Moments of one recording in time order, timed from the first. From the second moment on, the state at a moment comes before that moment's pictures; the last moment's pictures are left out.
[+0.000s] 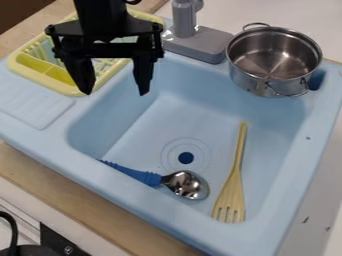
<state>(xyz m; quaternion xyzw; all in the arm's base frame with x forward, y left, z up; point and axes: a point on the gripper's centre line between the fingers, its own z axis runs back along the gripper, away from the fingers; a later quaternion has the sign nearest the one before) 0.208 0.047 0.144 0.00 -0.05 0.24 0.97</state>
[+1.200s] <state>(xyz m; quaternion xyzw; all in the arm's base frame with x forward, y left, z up) 0.223 -0.041 0.105 0.01 -0.02 0.09 1.00</state>
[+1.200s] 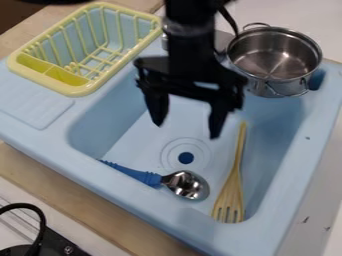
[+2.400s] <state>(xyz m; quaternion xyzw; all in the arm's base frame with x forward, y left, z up) 0.212 -0.070 0.078 -0.01 -0.14 -0.01 0.99</state>
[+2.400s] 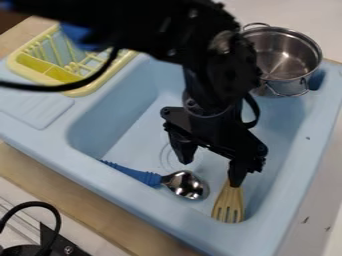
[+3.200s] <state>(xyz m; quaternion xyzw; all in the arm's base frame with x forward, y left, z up) 0.223 -0.076 0.078 -0.02 -0.22 -0.09 0.97</state>
